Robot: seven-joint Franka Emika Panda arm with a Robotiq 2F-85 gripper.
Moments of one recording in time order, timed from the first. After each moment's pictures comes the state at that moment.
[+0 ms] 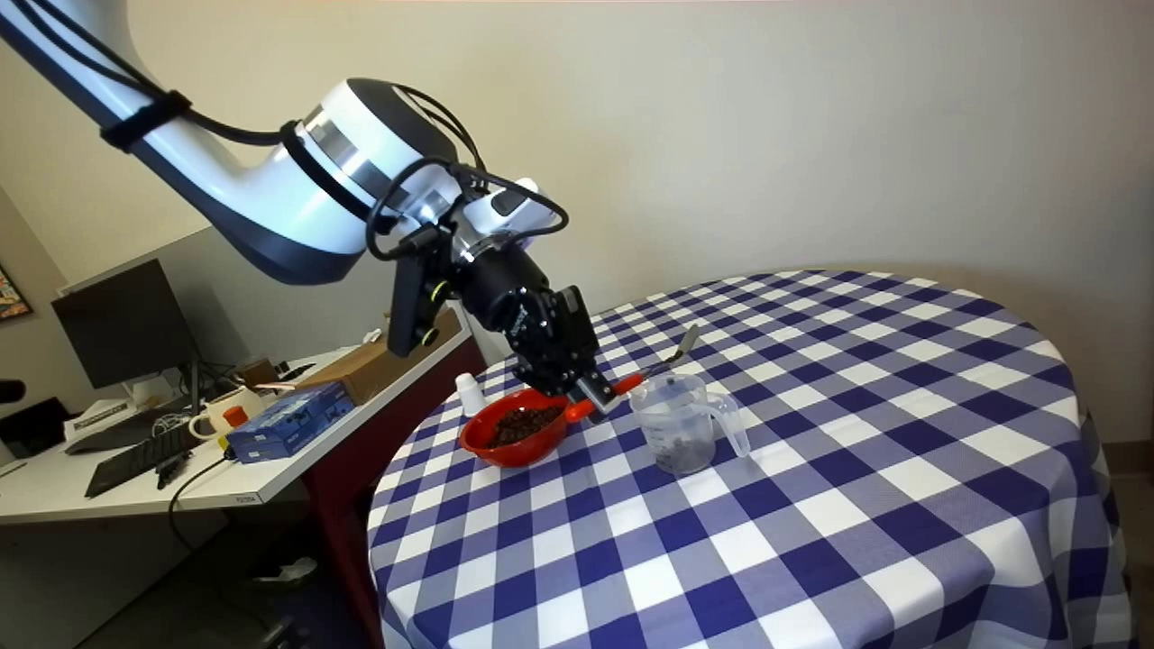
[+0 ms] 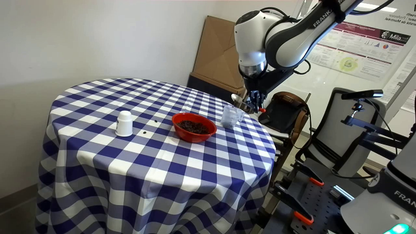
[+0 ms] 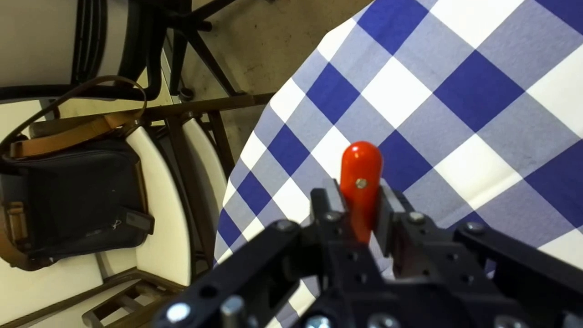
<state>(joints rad) 0.00 0.16 -0.09 -2.42 -0.86 2.22 0.78</state>
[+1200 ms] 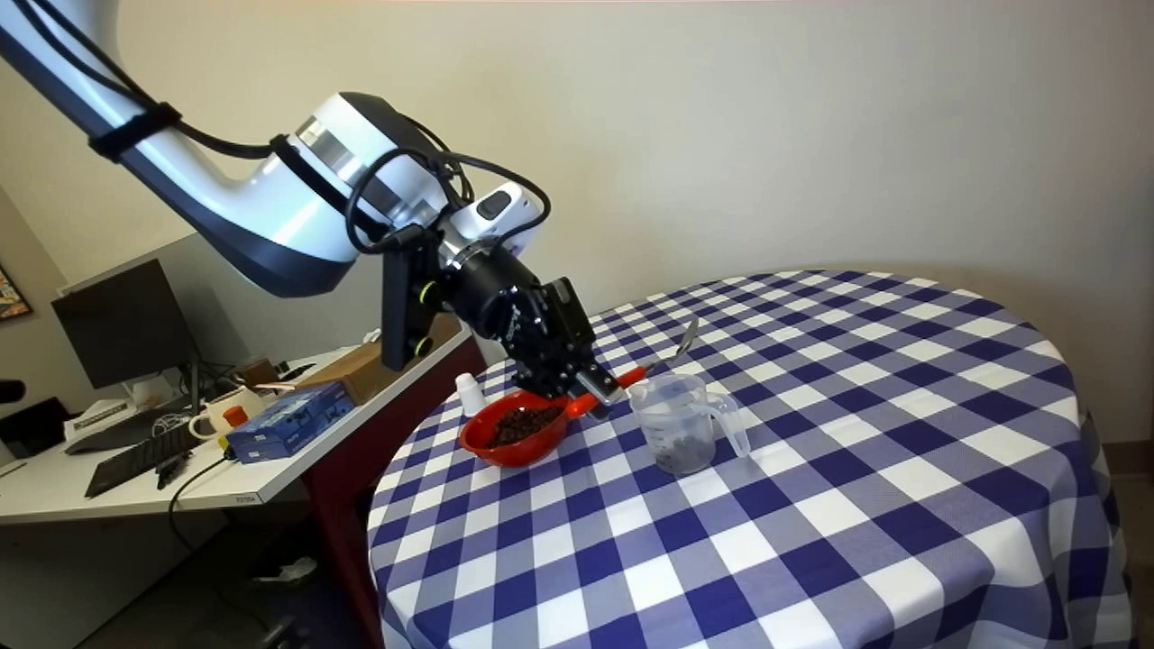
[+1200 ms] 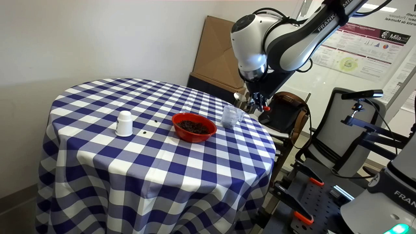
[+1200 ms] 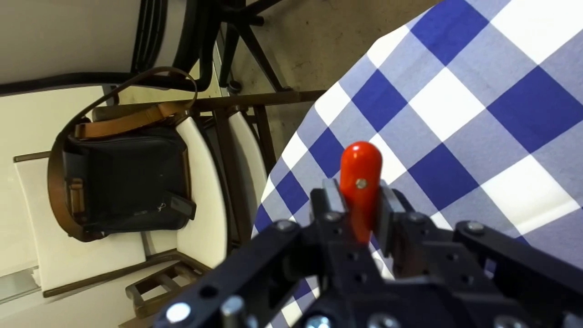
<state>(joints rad) 0.01 0.16 -0.06 -2.42 -0.97 2.11 0.85</state>
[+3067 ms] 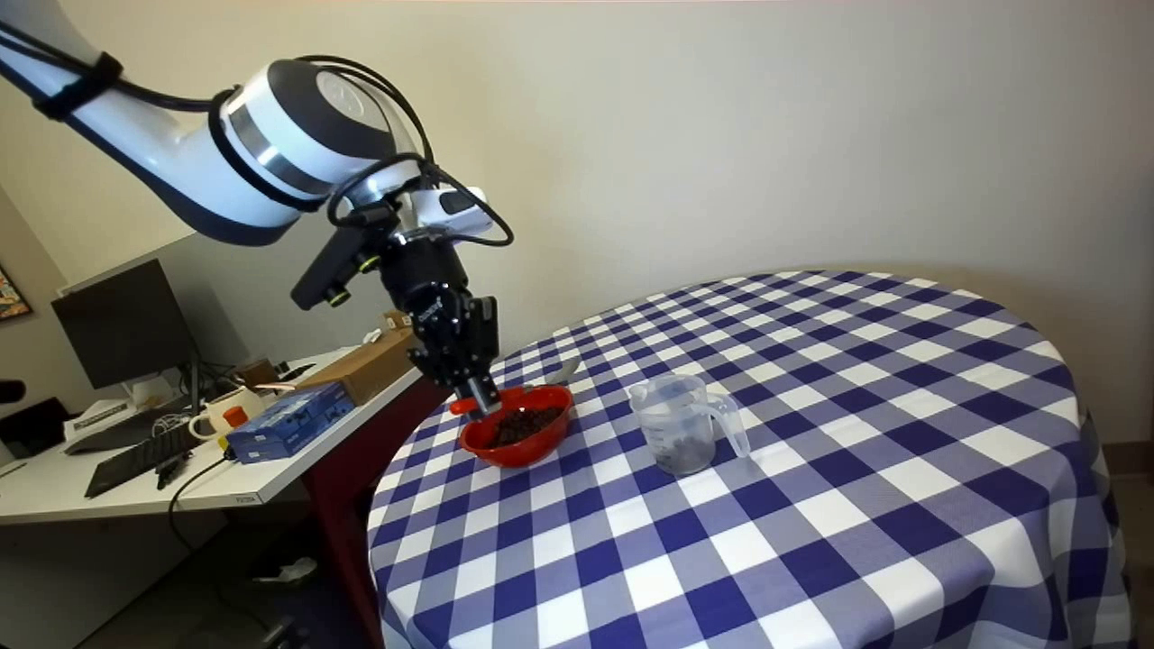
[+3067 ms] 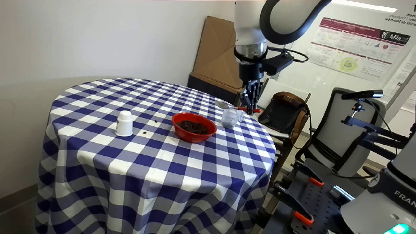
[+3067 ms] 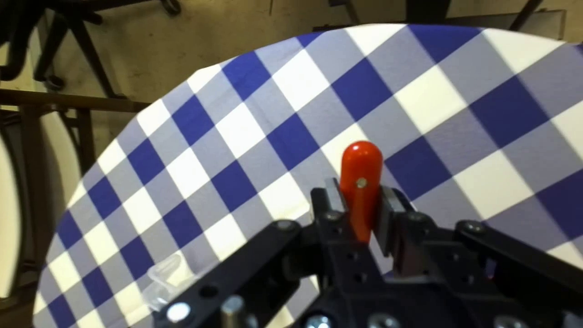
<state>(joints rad) 0.03 0.04 0.03 -2.45 -0.42 2.18 0.33</state>
